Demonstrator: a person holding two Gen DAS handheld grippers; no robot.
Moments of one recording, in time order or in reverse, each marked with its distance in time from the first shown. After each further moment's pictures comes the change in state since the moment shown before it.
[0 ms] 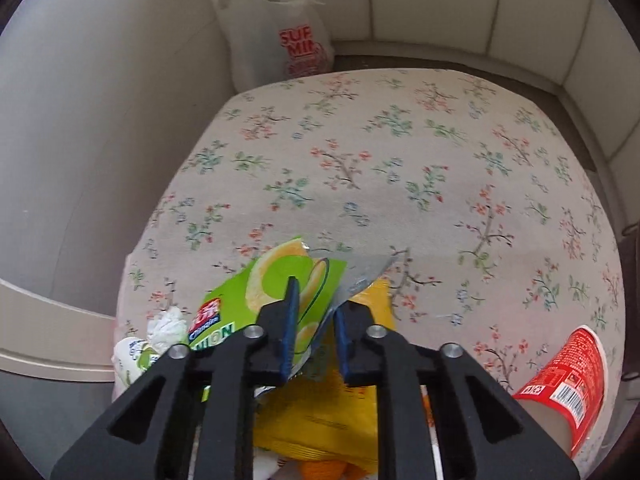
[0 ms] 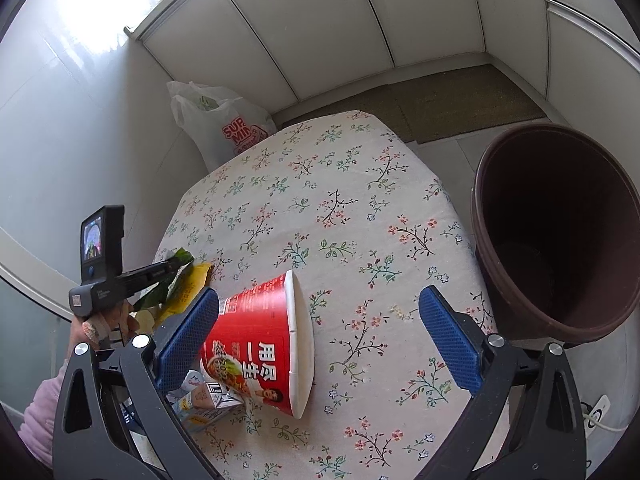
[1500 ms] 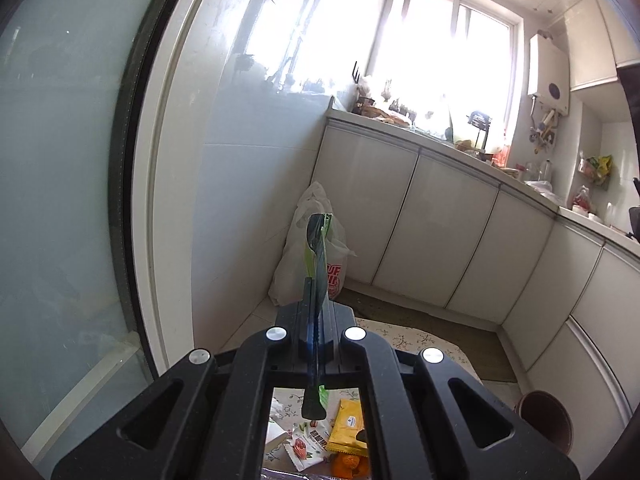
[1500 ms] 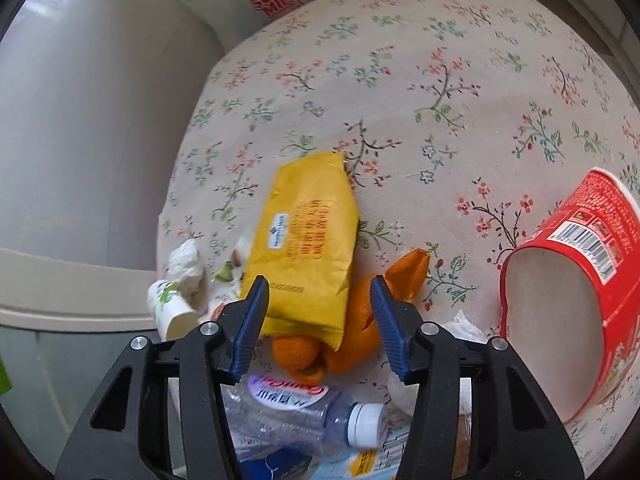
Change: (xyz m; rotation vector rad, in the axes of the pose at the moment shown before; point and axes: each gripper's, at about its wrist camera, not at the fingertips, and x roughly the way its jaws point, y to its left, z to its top) left arm -0.249 0.166 -0.105 -0.409 -0.800 -0.195; right arm 0.179 0.193 -0.045 0.058 0.378 0.000
